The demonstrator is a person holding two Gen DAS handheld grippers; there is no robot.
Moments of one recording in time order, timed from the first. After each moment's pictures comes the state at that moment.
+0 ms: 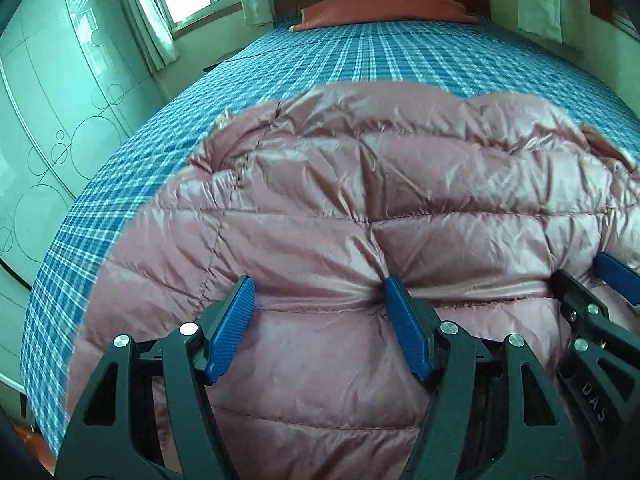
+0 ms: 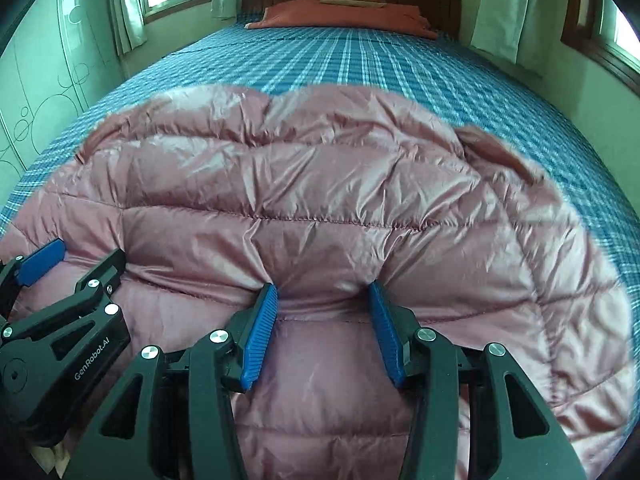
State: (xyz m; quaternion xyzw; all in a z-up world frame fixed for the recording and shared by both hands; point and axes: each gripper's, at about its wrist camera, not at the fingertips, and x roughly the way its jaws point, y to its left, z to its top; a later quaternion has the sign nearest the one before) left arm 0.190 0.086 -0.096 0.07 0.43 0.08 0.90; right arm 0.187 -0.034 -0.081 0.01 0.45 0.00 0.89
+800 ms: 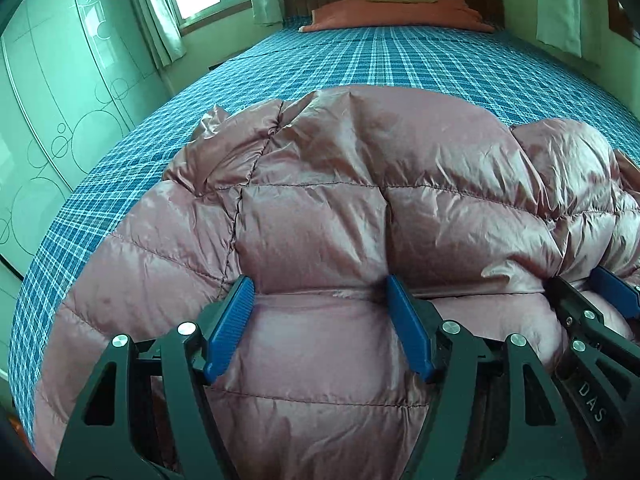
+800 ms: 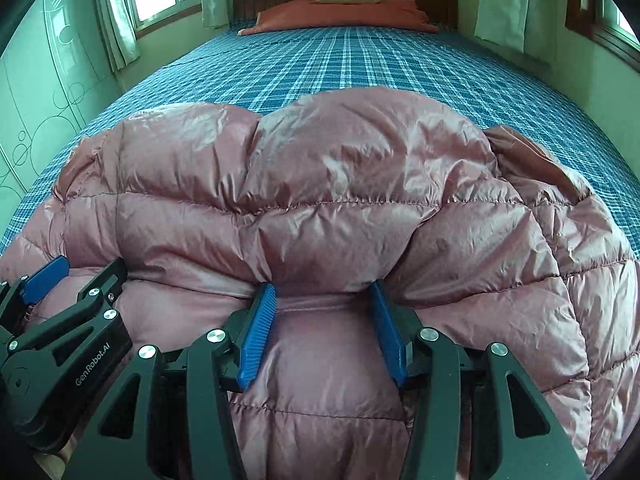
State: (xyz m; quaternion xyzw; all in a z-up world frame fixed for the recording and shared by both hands) left arm 0.241 0.095 -0.117 0.06 0.42 0.10 0.90; right arm 0.239 -0.026 -0.113 0.03 0.46 0.00 0.89
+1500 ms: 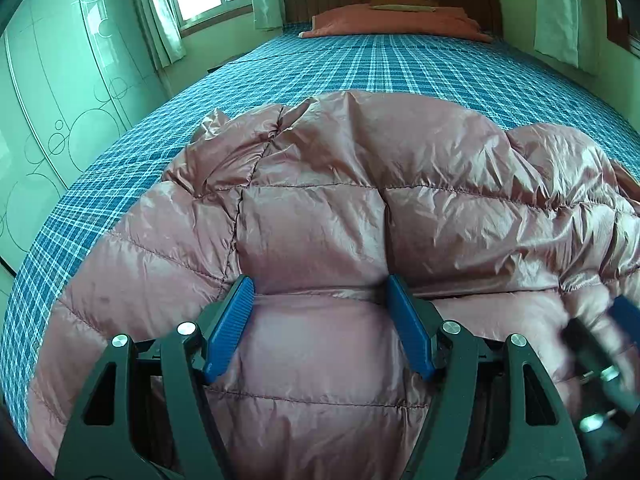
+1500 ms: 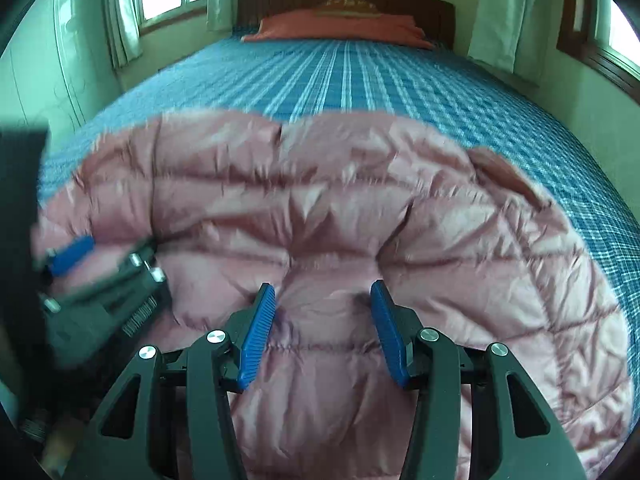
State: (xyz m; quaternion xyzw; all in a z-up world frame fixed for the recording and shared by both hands) left arm 0.226 0.107 -0.117 0.04 0.41 0.09 0.91; right arm 0.203 -0.010 -0.099 0.00 0.44 -0.02 0.90
